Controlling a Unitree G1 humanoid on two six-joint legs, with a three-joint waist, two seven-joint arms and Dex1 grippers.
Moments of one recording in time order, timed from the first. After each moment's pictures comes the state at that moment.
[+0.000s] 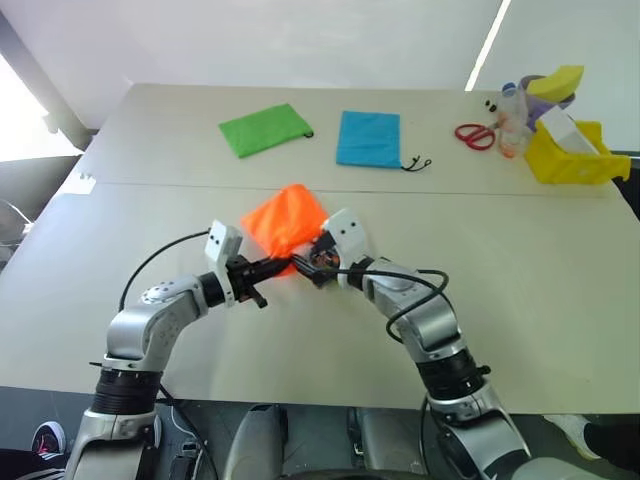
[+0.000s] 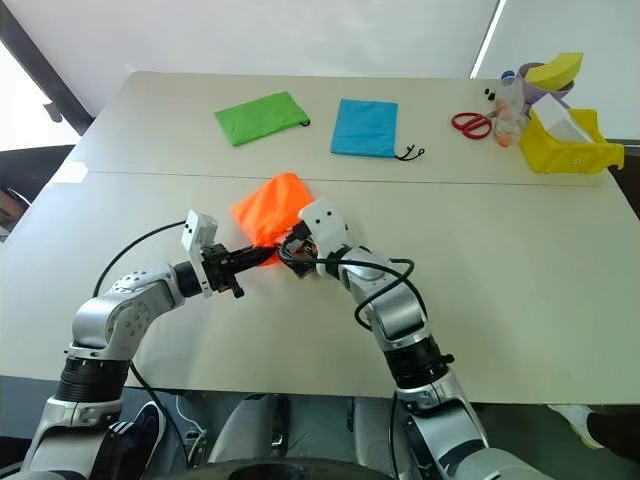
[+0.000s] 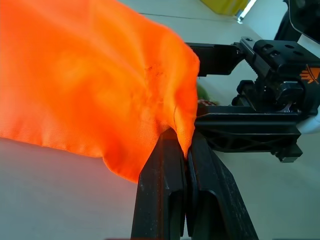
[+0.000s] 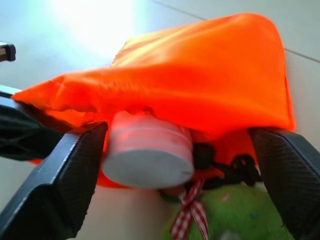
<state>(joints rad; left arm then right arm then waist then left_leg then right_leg) -0.28 0.43 0.04 -0.10 -0.58 0.69 -0.77 -0.43 -0.12 0.27 -0.16 0.11 0.73 0.44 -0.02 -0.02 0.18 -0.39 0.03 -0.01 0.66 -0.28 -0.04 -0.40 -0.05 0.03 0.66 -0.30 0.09</state>
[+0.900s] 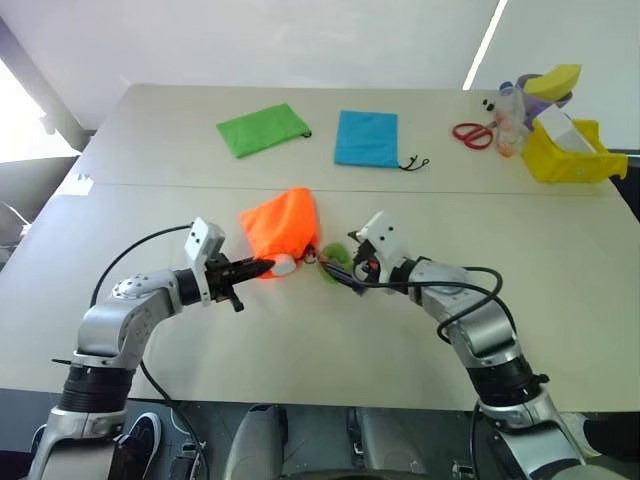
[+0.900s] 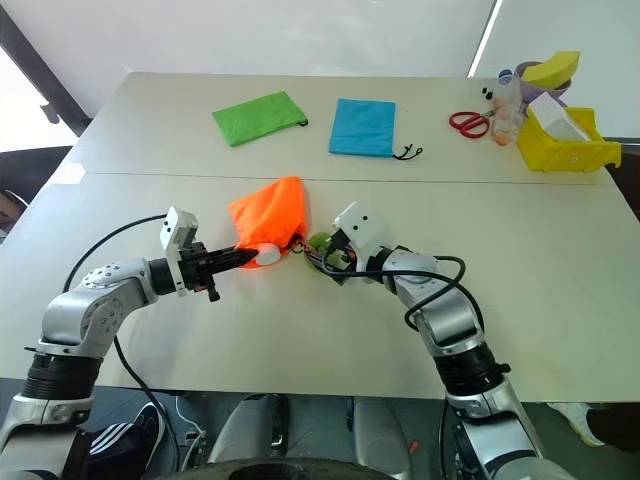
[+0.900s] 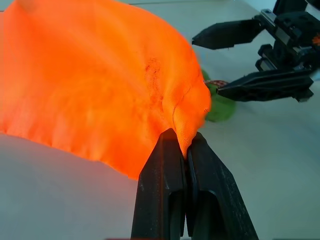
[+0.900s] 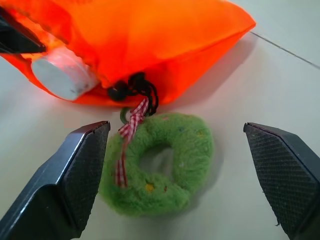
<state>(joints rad) -0.29 0.59 0.05 -0.06 -0.56 0.62 -0.92 -0.43 -0.34 0.24 -0.17 0.15 0.63 0.55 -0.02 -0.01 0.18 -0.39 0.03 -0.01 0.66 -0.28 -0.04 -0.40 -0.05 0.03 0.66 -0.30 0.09</state>
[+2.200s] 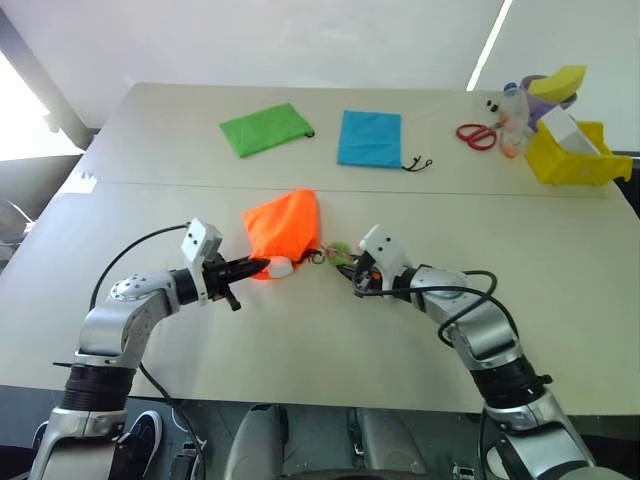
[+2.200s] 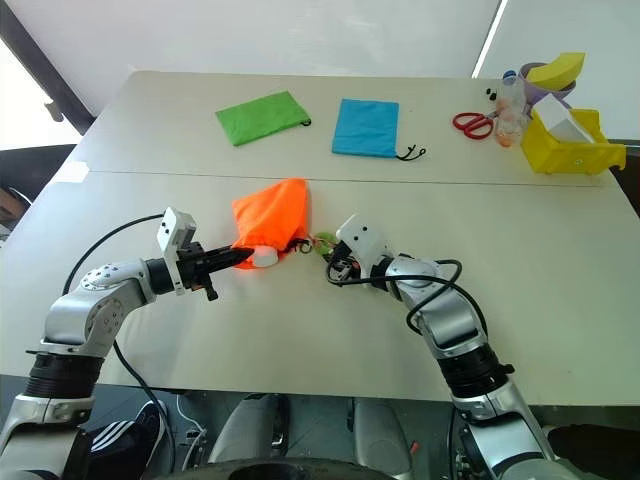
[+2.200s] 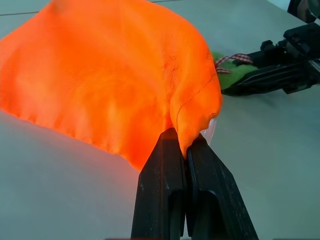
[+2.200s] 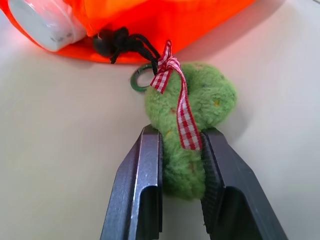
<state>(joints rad) -0.29 0.57 0.05 -0.03 -0.51 0.56 -0.91 -0.35 -0.43 0.21 -0.25 0.18 0.72 0.63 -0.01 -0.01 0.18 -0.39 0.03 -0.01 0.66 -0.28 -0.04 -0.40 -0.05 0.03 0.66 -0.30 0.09</state>
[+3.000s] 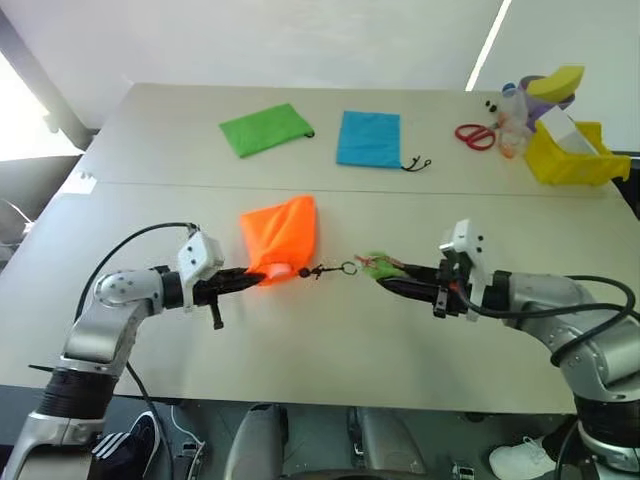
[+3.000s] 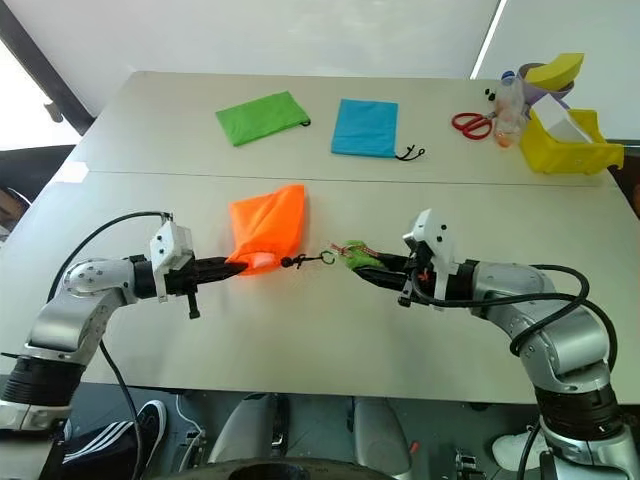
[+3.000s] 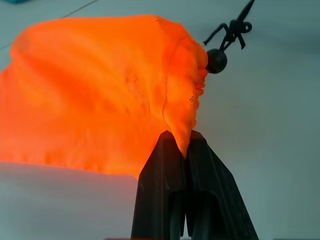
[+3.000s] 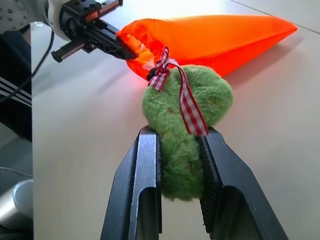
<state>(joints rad) -0.25 0.69 -0.03 0.00 -0.30 0.14 -1.11 -0.21 -0.69 -0.09 -0.47 0.59 0.81 0.87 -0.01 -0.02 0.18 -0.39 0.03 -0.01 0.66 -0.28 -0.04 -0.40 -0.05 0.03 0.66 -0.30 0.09</state>
